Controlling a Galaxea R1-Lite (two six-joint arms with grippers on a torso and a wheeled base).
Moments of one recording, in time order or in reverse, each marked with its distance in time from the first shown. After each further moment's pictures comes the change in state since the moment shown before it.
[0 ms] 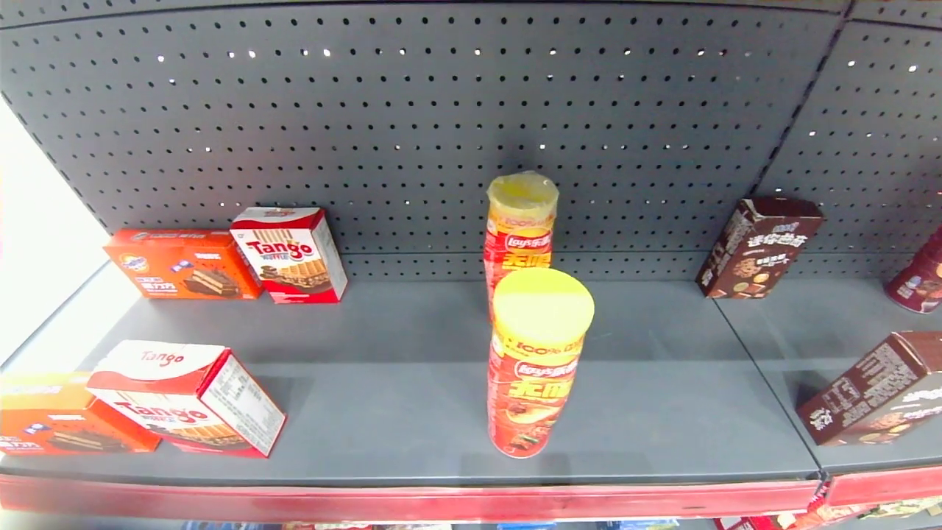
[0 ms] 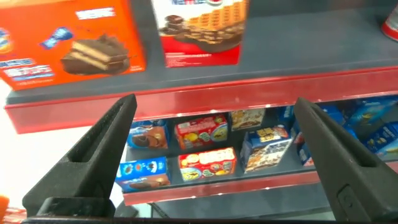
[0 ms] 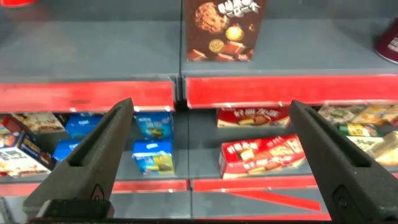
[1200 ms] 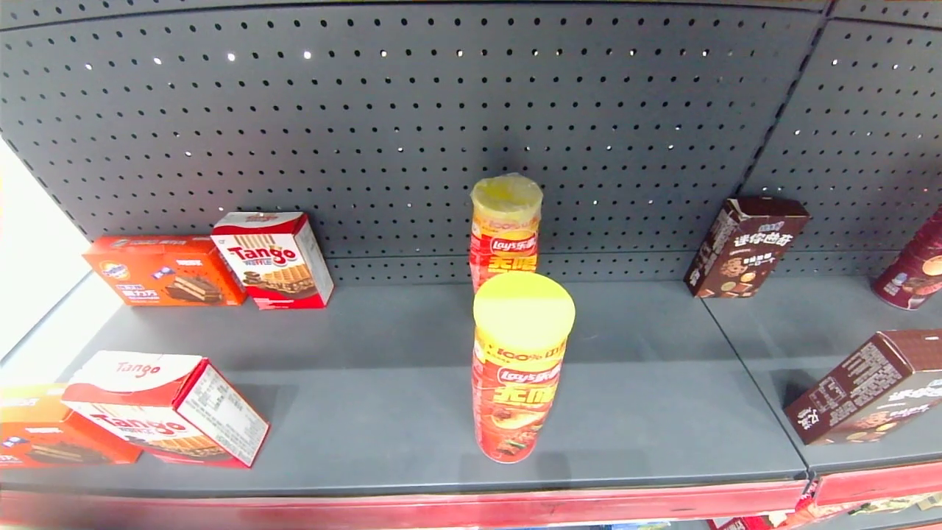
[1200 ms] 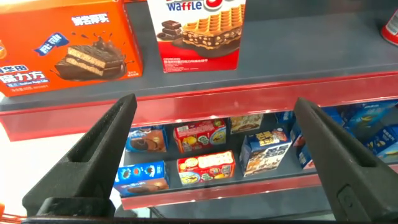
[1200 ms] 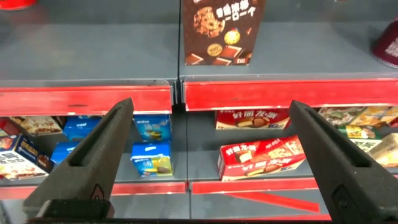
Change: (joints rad) left arm 0.000 0.000 0.000 0.000 0.000 0.001; right arm 0.000 0.000 0.000 0.001 0.000 -0.002
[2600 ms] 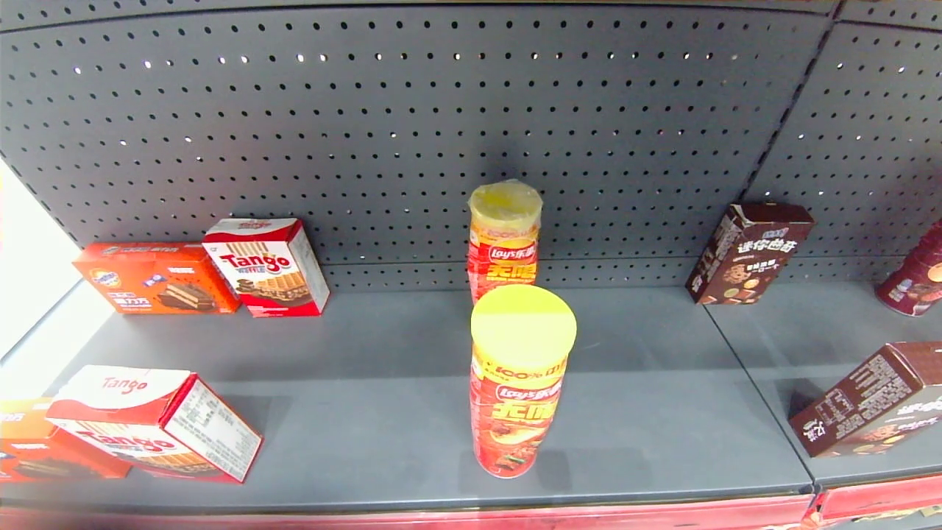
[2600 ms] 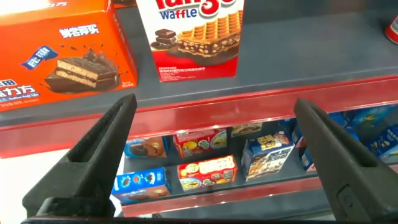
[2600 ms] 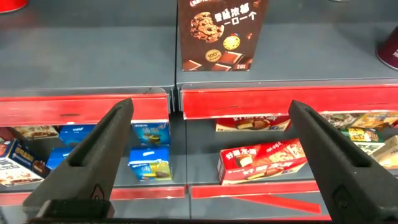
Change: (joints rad) left arm -0.002 0.000 0.000 0.000 -0.014 0.019; right arm -0.002 0.000 0.000 0.000 -0.009 0.005
